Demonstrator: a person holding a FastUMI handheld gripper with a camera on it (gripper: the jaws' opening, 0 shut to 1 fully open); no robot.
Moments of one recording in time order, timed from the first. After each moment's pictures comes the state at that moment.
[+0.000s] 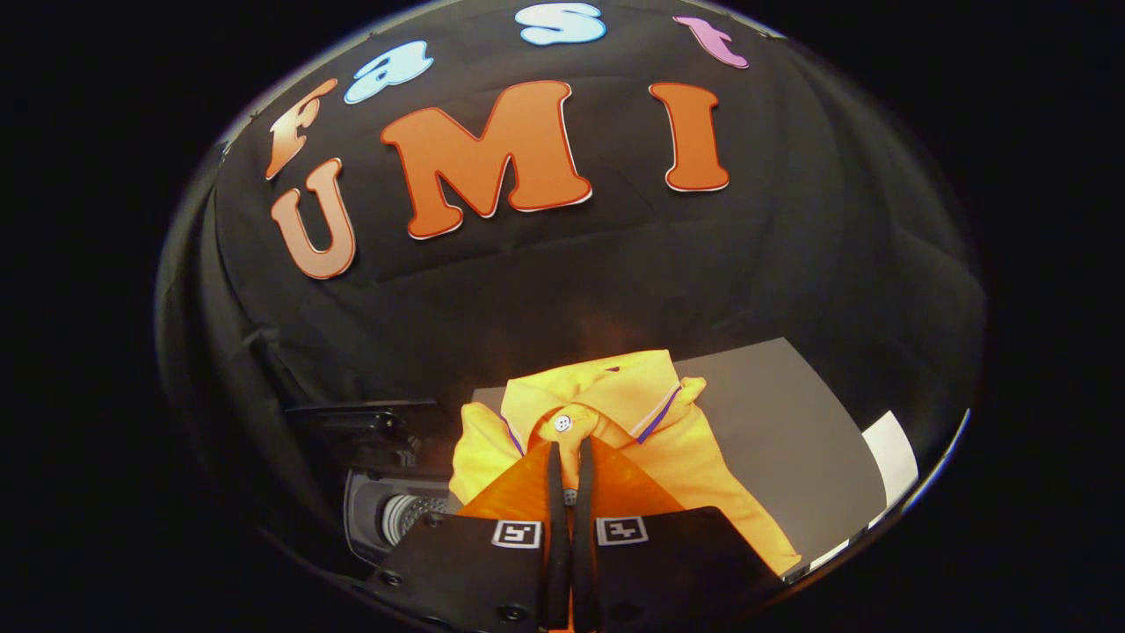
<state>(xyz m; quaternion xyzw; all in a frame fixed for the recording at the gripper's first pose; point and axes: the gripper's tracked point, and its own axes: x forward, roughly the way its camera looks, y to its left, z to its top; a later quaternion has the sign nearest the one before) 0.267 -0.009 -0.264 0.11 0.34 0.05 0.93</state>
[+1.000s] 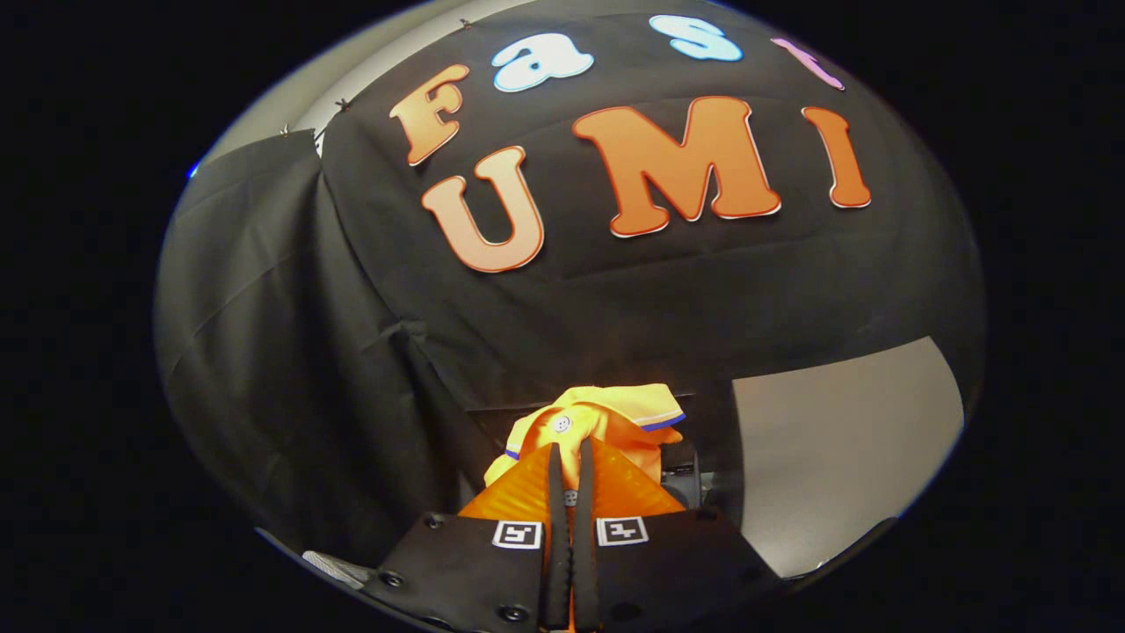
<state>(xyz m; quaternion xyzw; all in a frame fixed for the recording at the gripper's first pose) 0.205 0.258 -0.195 0.14 0.32 0.23 0.91</state>
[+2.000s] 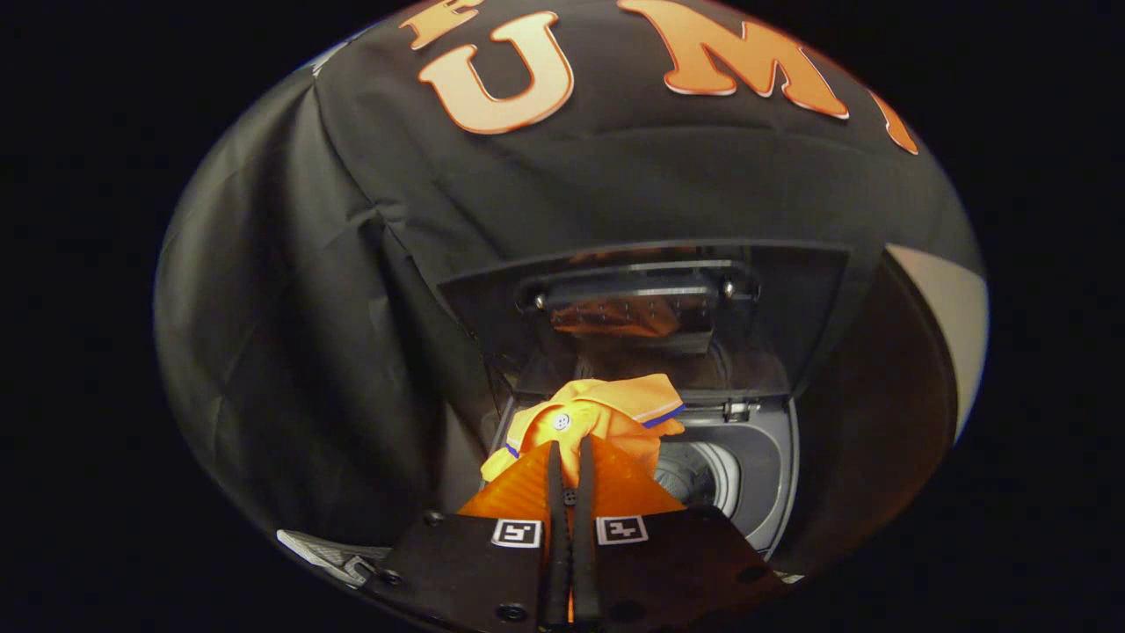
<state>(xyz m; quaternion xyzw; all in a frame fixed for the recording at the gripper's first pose) 0.206 0.374 -0.413 0.09 0.45 0.24 0.86</state>
